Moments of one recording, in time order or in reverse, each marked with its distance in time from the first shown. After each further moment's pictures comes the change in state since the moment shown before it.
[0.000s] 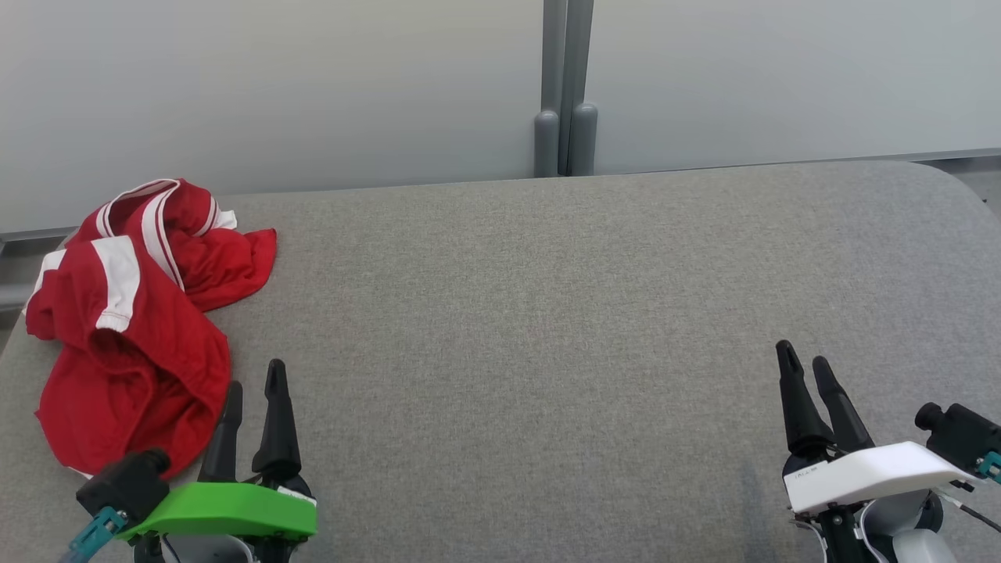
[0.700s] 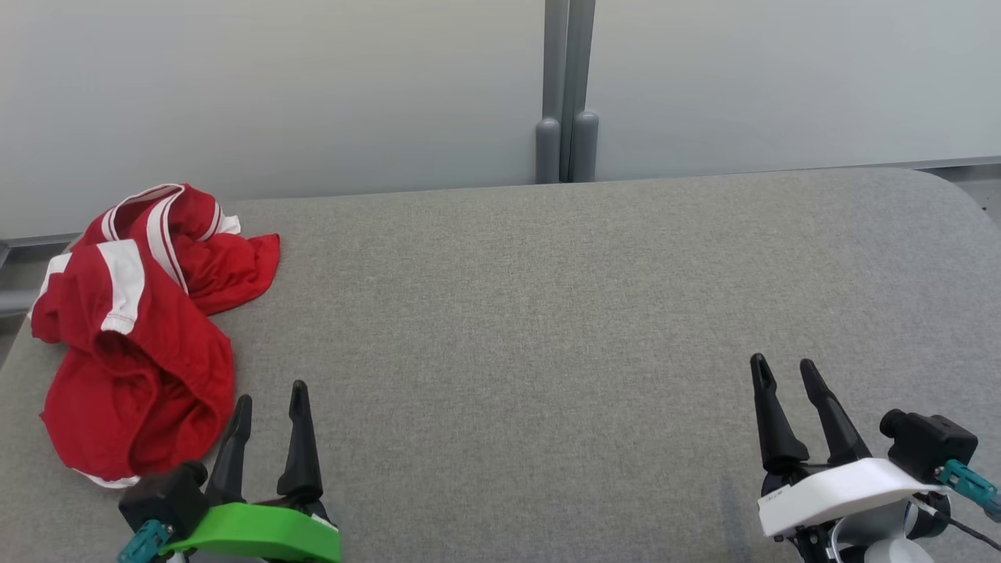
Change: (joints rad) left arm 0.039 0.001 -0.029 0.006 0.255 0.018 -0.049; right arm 0.020 -0.002 0.045 -0.001 -0.273 0.000 -0.067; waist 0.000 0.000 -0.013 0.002
